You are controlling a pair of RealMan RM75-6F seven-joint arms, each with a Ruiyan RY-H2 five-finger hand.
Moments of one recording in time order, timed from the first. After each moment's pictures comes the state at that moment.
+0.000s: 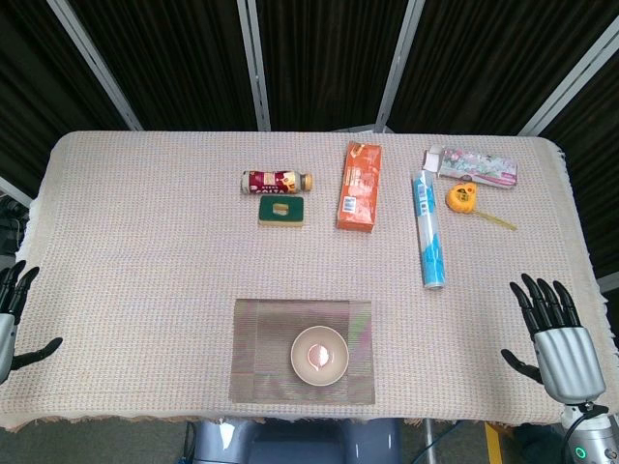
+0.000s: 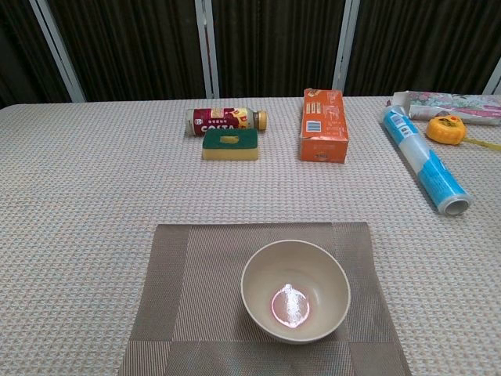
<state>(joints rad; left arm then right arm) -0.05 -1.07 -0.04 -1.72 1.50 1.54 0.14 0.08 -1.16 0.01 -1.59 -1.67 1.64 -0.15</state>
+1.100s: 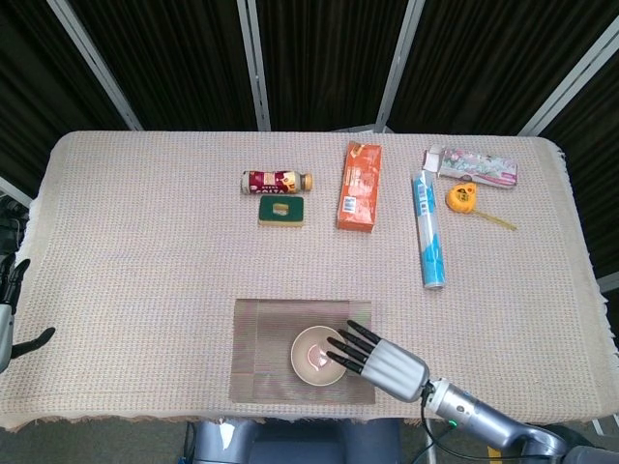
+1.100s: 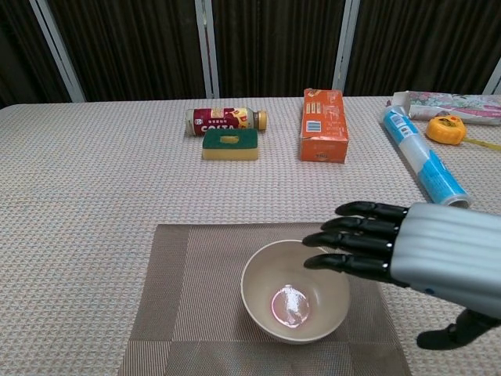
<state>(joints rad) -0.07 -1.13 -0.08 -1.66 1.41 1.53 0.23 0.51 -1.42 -0.06 -1.47 -2.07 1.09 -0.27</state>
